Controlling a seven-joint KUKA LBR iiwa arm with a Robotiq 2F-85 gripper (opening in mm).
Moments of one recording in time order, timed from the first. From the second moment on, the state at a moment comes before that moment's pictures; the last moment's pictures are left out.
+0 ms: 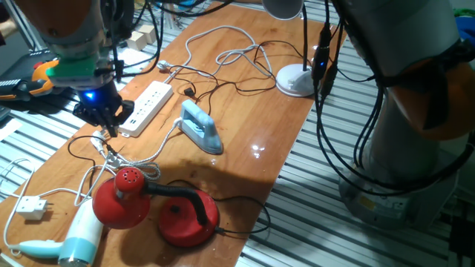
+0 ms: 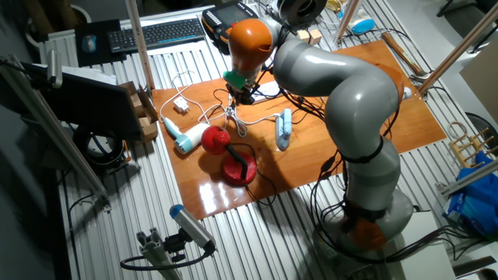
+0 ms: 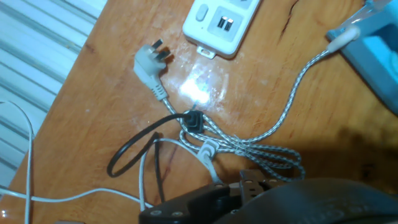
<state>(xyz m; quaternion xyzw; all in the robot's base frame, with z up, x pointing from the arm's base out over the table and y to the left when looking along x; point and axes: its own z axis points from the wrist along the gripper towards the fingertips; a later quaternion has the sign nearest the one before) 0.605 0.229 0.168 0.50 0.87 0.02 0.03</state>
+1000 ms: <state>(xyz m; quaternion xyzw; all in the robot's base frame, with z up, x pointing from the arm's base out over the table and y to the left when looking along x) 0.612 0.229 0.161 0.56 0.82 0.03 0.04</state>
